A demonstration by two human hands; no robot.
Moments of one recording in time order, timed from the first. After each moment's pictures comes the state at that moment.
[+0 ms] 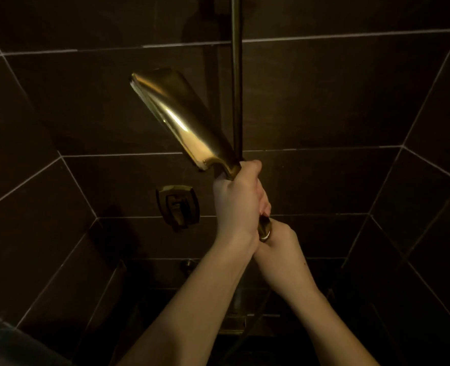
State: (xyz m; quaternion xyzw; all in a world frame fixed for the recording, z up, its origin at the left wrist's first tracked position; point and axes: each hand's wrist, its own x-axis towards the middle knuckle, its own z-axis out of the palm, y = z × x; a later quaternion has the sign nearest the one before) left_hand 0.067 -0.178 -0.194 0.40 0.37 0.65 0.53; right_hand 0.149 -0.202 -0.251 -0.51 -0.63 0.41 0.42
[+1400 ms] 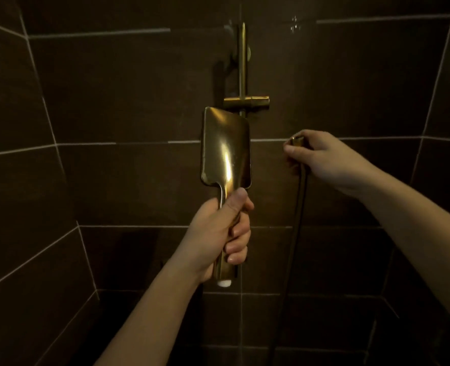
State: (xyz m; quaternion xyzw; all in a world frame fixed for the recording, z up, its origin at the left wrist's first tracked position) left_hand -0.002 -0.159 -0.104 0.57 0.23 0.52 0.59; right_hand 0.215 -0.100 -0.005 -0.46 -0.73 0.25 0.44
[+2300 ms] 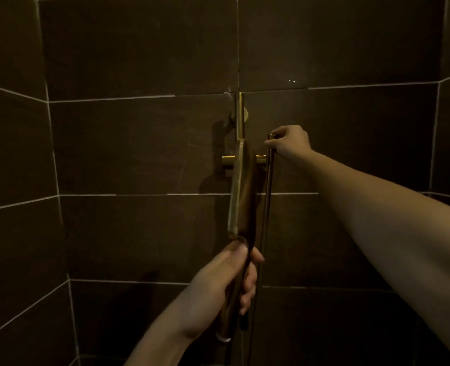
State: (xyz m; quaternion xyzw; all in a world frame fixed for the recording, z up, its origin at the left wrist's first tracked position) left_hand 0.005 -0.133 -0.074 0.65 0.27 0.45 0.55; right_hand 0.195 0.075 0.111 -0.47 -0.66 0.11 0.57
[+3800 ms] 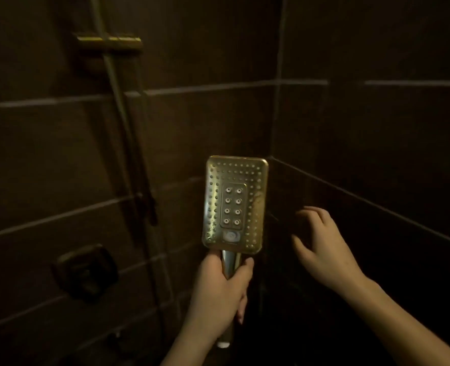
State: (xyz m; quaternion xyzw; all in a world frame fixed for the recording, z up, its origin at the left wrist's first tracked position) left_hand 0.081 -0.230 -0.243 0.64 0.34 0.35 0.59; right_hand 0.298 -0.273 -0.232 -0.81 -0.50 0.01 0.31
